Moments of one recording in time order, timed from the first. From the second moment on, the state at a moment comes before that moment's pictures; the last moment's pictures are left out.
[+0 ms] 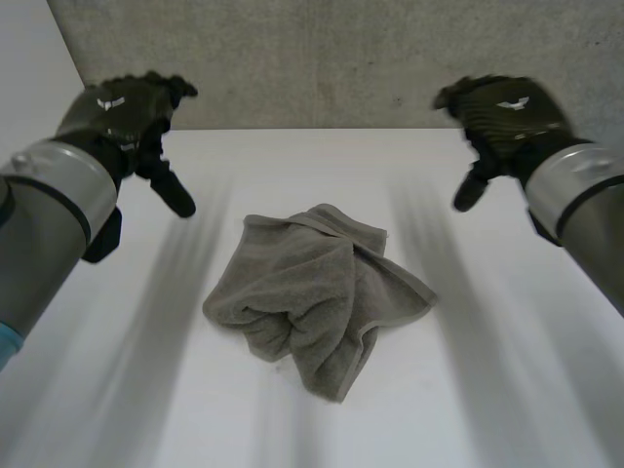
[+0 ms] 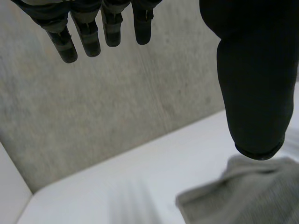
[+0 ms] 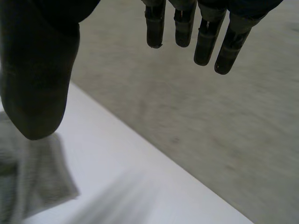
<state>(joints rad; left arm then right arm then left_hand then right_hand) 4.22 -1.70 -1.34 2.94 -1.73 3.19 1.97 -1.37 1.35 0.09 1.45 2.86 0.17 0.17 0.17 0.17 0.03 0.23 0.26 0.25 0.26 0.06</state>
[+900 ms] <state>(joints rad) 4.32 -1.89 -1.77 3.33 -1.49 3.06 2.04 -1.25 1.57 0.33 1.46 2.62 0.17 0.17 0.17 0.17 0.03 1.31 1.32 1.33 1.34 1.15</state>
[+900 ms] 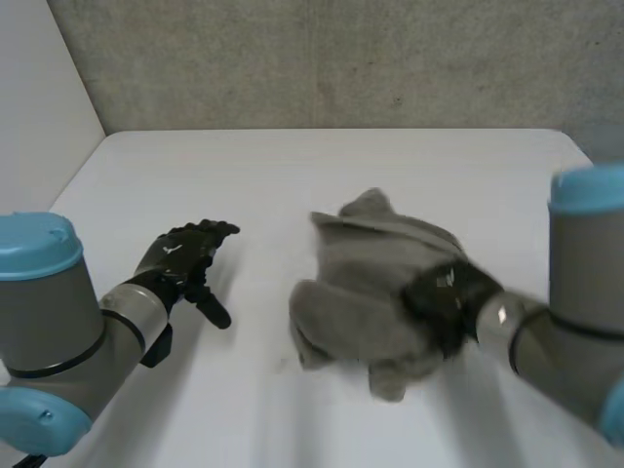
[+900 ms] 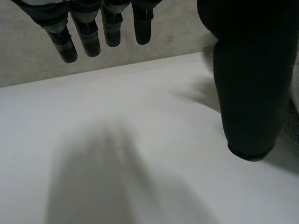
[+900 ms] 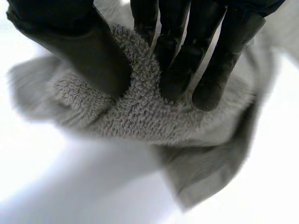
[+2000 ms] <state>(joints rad) 4.15 -1.98 -1.73 3.32 -1.50 3.06 2.25 -0.54 0.49 0.53 1.77 2.48 0.17 0.17 0.17 0.17 0.03 1.30 1.32 1.30 1.34 1.12</state>
